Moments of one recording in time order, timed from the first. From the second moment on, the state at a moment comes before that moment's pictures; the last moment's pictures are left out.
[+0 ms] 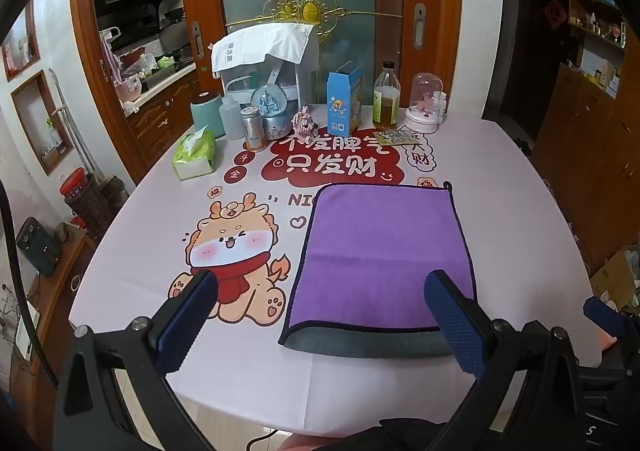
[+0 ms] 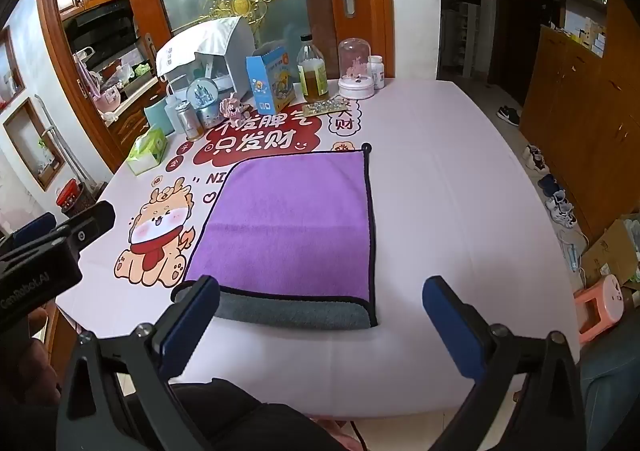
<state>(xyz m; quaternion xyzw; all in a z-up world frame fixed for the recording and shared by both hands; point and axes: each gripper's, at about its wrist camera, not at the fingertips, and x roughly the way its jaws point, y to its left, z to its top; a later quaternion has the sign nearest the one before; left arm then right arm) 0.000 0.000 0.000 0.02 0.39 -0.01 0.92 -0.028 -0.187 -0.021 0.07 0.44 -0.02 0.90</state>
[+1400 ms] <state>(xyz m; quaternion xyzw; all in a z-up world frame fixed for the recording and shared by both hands) 0.000 0.017 -0.014 0.02 0.40 -0.01 0.91 -0.023 -0.180 -0.023 0.06 0.44 -0.02 0.89</state>
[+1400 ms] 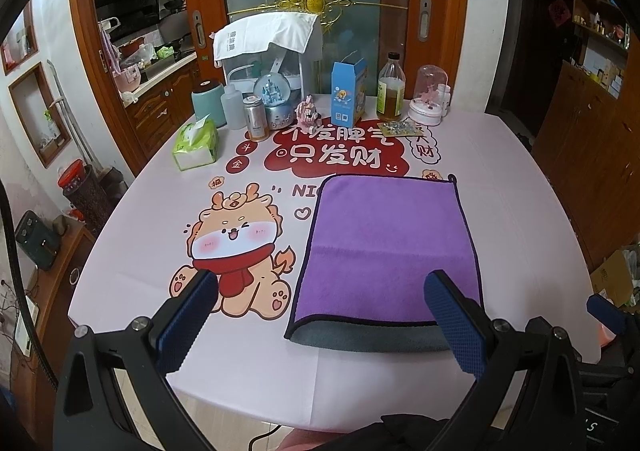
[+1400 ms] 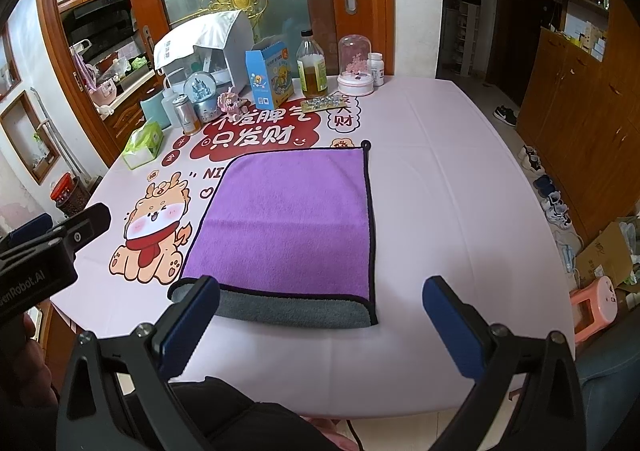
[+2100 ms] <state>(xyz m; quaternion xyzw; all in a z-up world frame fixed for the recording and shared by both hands) 0.002 0.023 -0.027 0.03 0.45 -0.02 0.89 -0.028 -0.184 -0.033 0.05 0.44 -0.01 0.89</state>
